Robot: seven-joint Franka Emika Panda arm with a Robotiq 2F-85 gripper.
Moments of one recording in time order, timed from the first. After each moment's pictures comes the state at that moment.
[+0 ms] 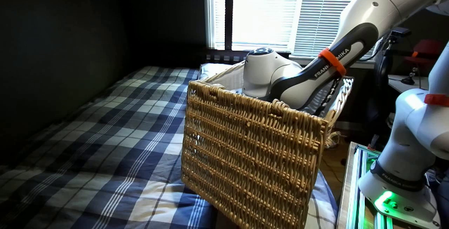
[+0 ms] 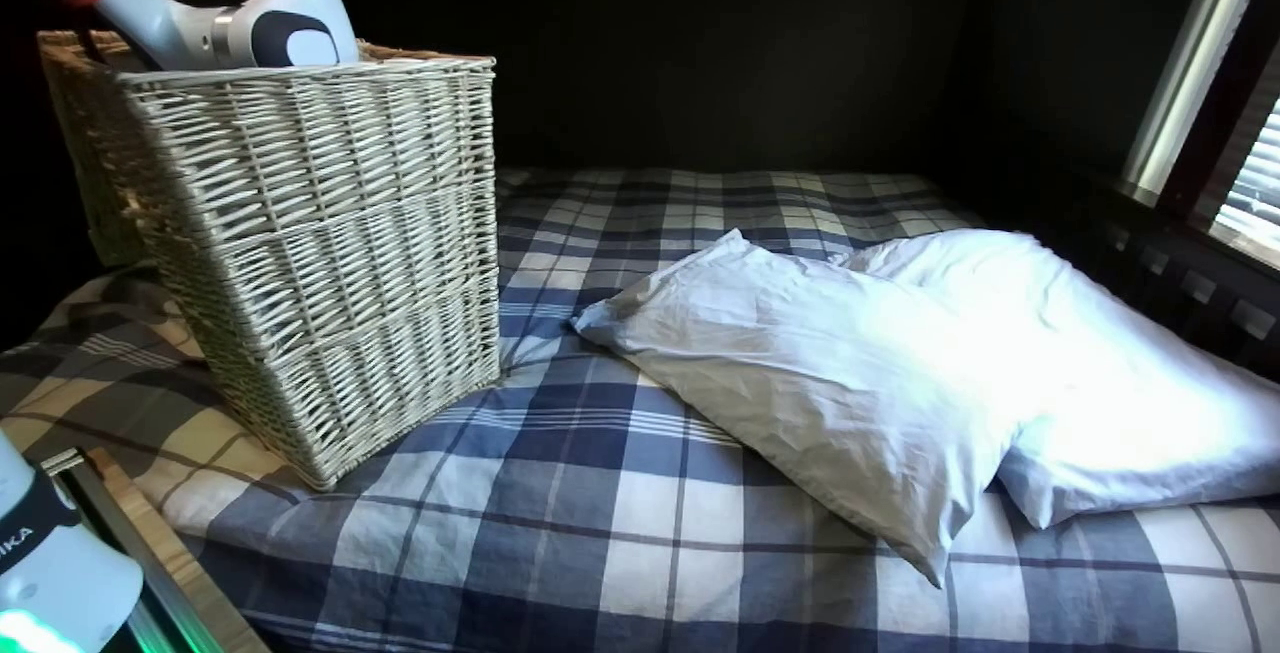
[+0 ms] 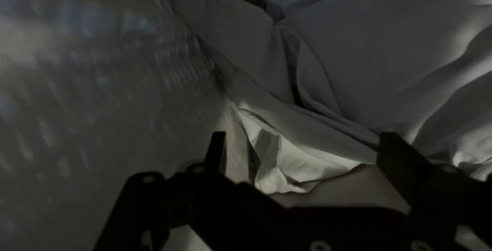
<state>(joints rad) 0.25 0.00 0.14 -2.40 -0.08 2.45 -0.80</state>
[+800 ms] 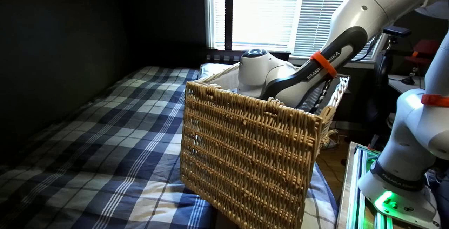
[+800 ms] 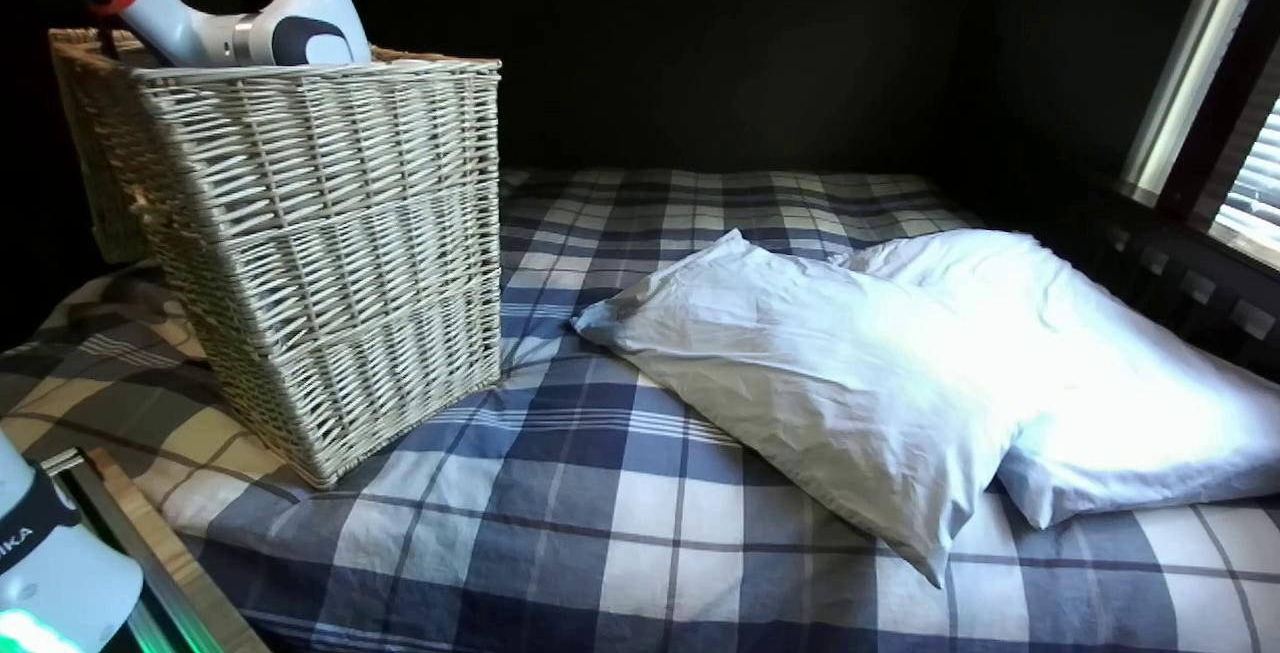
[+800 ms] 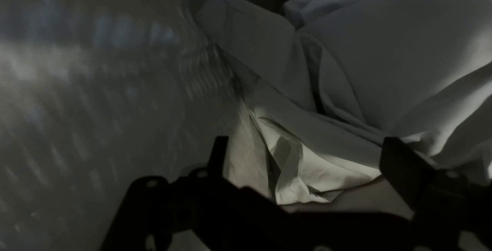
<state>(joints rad) 0.22 0.06 0.15 -2.35 -0.12 2.45 -0.76</state>
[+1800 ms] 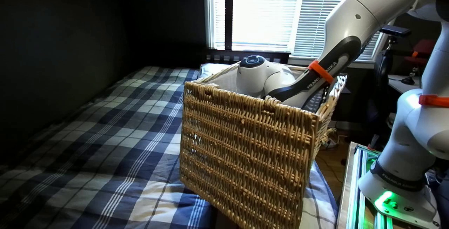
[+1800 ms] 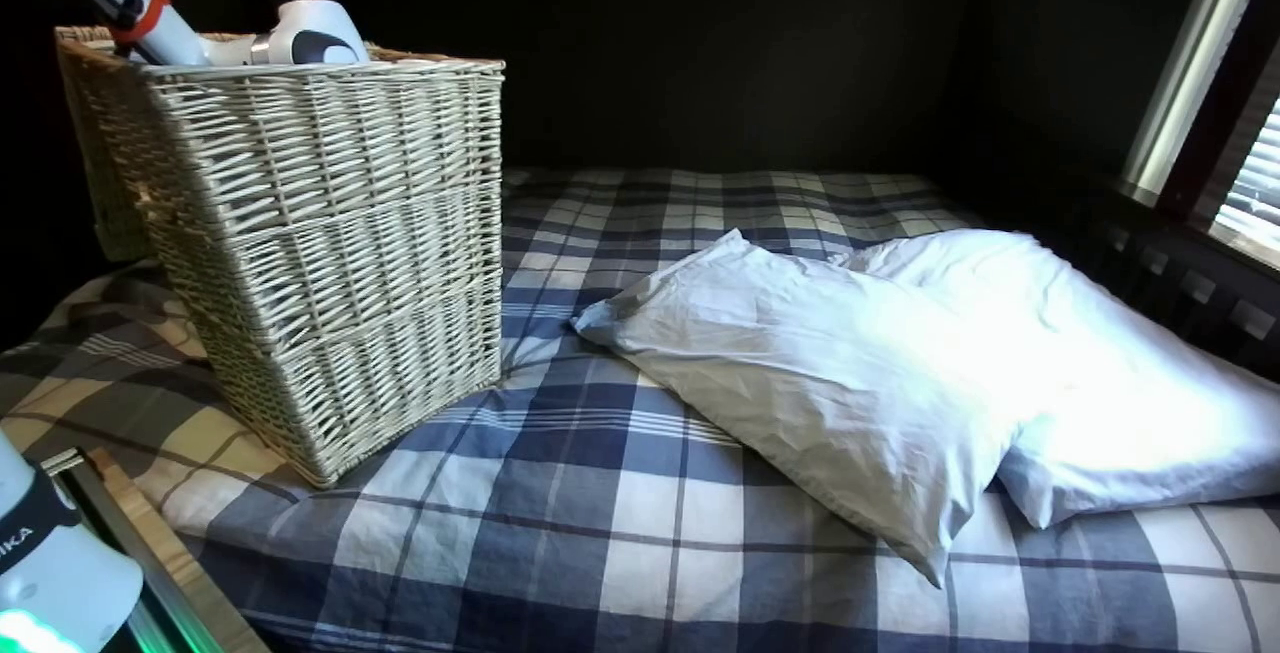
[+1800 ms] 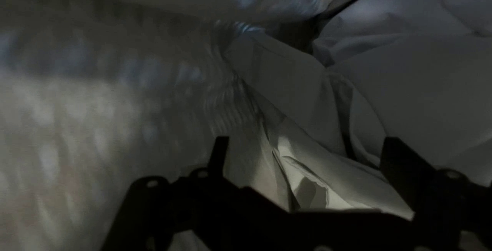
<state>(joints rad) 0.20 0.11 0.15 -2.34 -0.33 2.46 -0.63</state>
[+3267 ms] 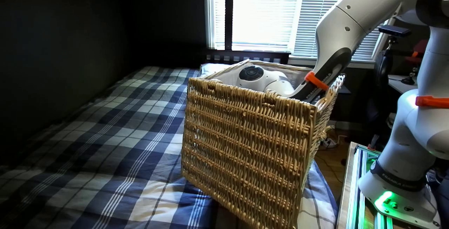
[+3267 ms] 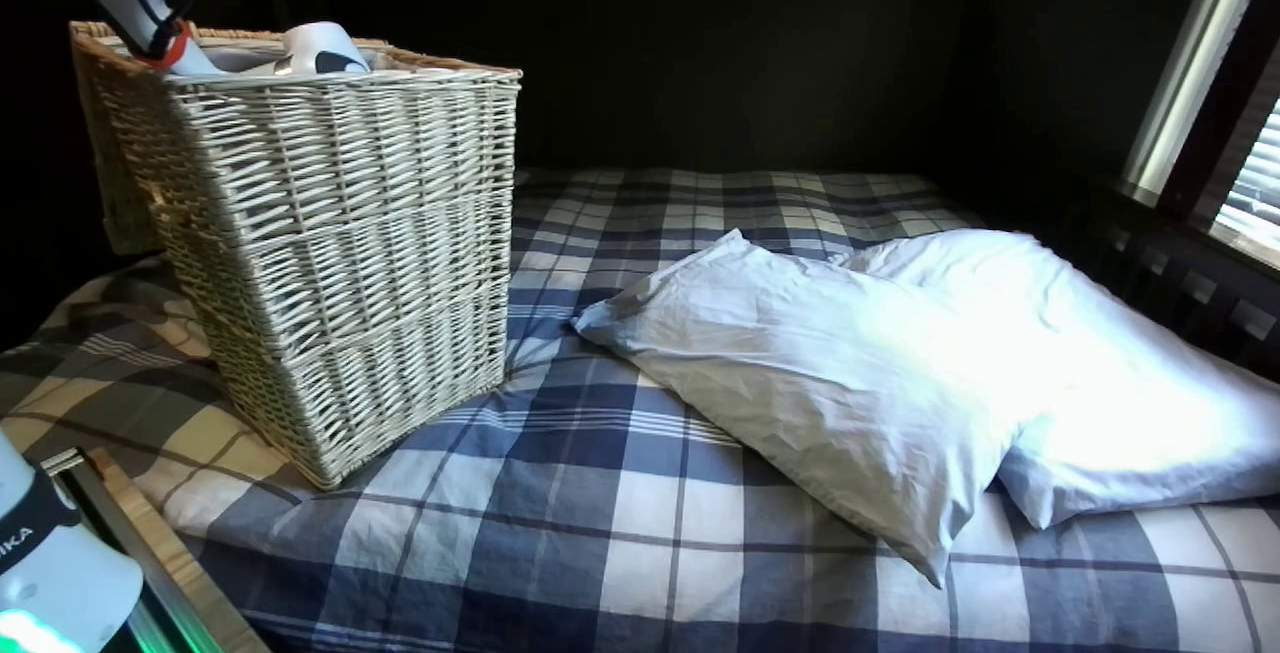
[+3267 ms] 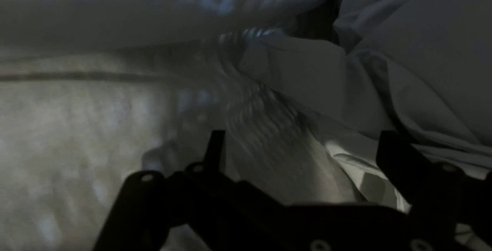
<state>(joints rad) 0.20 0.17 0.13 -2.33 -0.55 2.53 -0.13</state>
